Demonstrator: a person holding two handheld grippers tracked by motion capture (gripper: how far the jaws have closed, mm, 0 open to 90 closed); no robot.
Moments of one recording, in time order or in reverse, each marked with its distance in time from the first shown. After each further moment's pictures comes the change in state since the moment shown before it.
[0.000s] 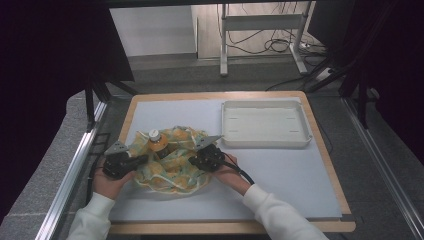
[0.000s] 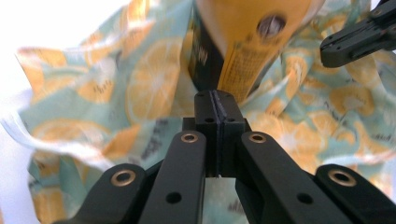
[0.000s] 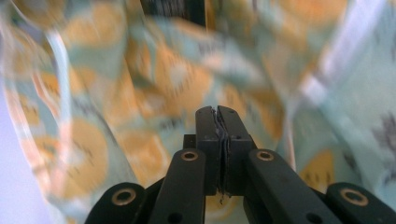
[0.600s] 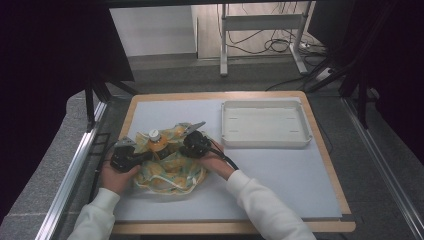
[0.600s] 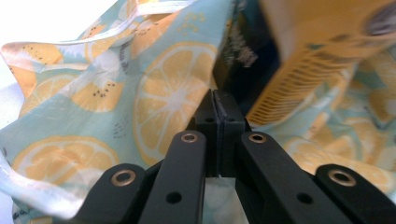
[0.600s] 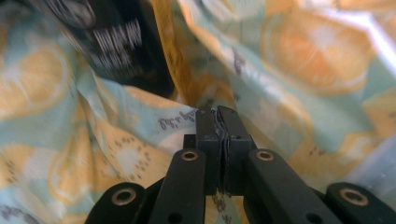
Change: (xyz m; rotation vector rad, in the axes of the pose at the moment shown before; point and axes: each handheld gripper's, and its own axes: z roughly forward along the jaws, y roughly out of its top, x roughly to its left) left arm 0.016 0.004 0.035 0.071 0.011 -0.032; right arm -0.020 0.034 0.048 0.067 0.004 0.037
